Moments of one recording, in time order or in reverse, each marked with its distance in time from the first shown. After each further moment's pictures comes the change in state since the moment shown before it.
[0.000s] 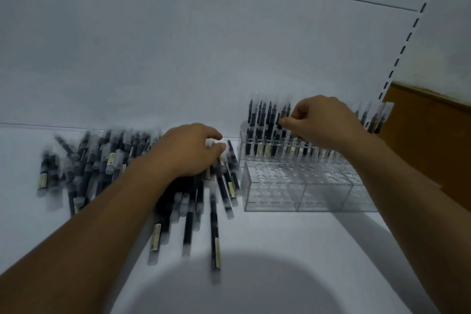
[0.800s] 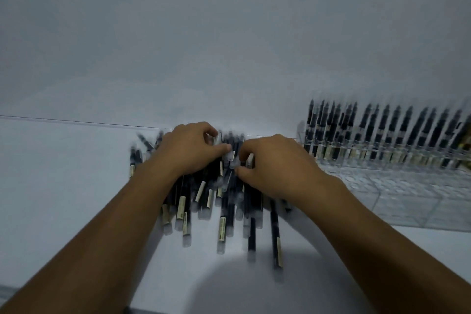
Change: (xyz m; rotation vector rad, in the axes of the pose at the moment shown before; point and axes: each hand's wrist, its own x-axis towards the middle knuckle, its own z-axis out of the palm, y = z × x) left_hand -0.036 -0.059 -0.035 0.019 0.117 -0.301; right_hand -0.038 -0.122 0.075 0.042 -0.112 -0.422
